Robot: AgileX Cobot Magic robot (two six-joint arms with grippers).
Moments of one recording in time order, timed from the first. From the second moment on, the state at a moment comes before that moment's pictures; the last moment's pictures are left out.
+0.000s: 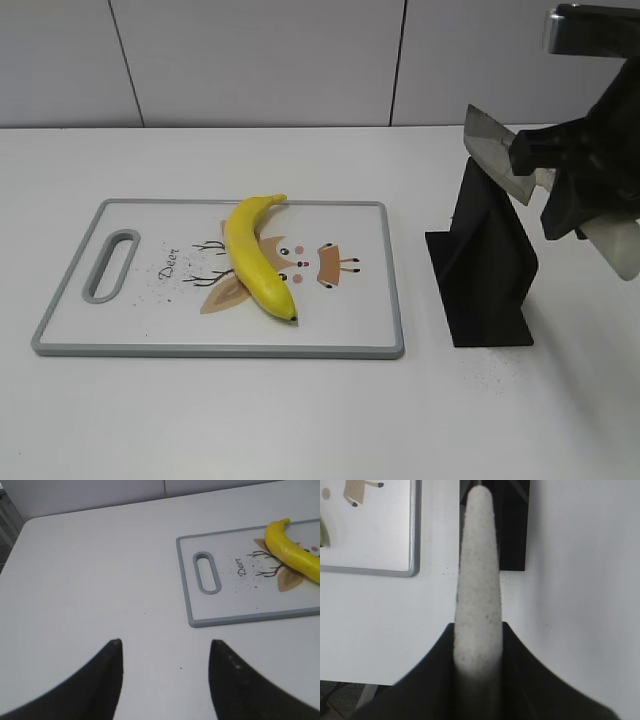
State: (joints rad) left arm -0.07 0.04 -0.51 -0.07 1.05 0.21; right arm 0.44 1.41 -1.09 -0.02 1.04 0.43
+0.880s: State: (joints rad) left arm -0.07 0.04 -0.51 -0.07 1.05 0.20; right arm 0.44 1.41 -0.97 -0.02 0.95 0.48
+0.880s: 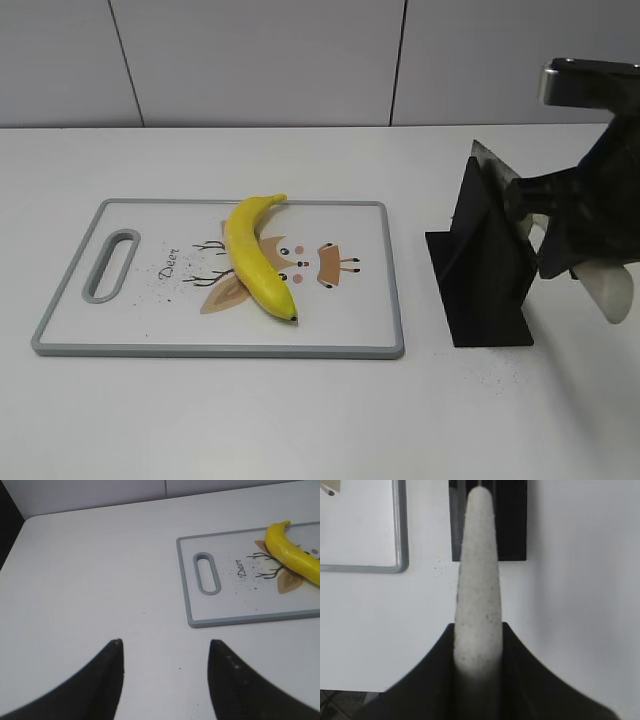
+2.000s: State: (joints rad) left arm -0.07 0.04 -0.51 -0.07 1.05 0.20; right arm 0.44 1.47 -0.97 -0.01 0.83 0.43
